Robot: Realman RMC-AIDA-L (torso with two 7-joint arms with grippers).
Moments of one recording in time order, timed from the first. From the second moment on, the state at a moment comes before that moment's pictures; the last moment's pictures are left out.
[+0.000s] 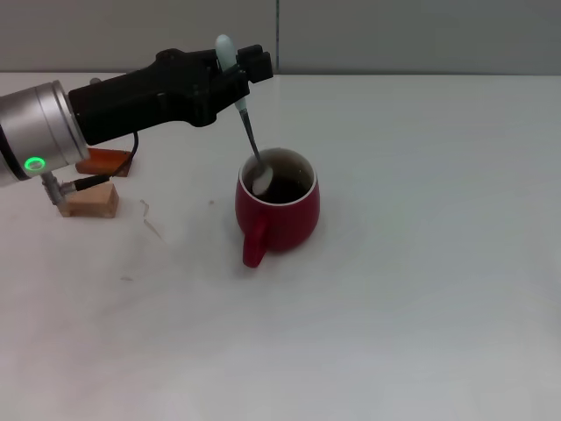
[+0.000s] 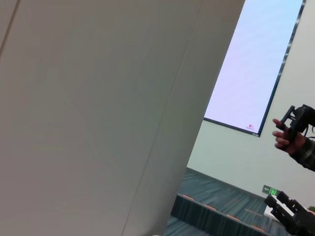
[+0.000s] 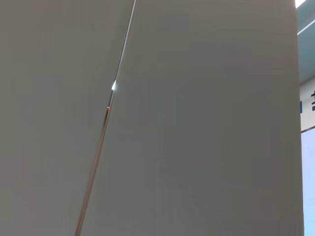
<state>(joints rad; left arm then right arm) -0.45 -2.07 1.08 0.80 1.39 1.45 -1.55 0.33 2.08 0.79 -0.06 -1.84 -1.64 0.03</state>
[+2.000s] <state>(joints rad) -0.38 -2.07 1.54 0.71 0.89 1.14 -1.04 0.32 2.08 0.78 -0.06 -1.84 -1.65 0.02</state>
